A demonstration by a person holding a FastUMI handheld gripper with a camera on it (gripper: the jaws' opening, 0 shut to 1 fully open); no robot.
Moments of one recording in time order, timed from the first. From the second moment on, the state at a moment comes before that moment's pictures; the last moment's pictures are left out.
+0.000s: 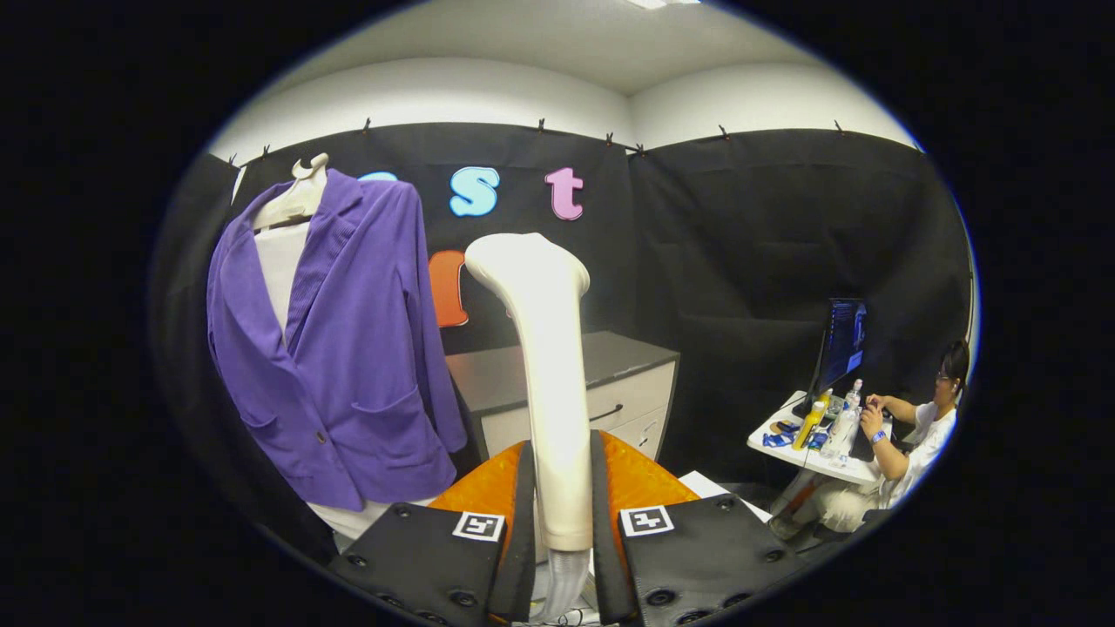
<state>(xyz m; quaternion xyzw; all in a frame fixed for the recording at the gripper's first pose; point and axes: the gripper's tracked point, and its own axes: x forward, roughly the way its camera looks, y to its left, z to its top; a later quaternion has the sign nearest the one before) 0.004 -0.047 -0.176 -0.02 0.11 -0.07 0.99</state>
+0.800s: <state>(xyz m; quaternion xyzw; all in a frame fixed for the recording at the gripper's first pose) 0.080 -0.045 -0.043 -0.01 0.00 -0.03 1.00</state>
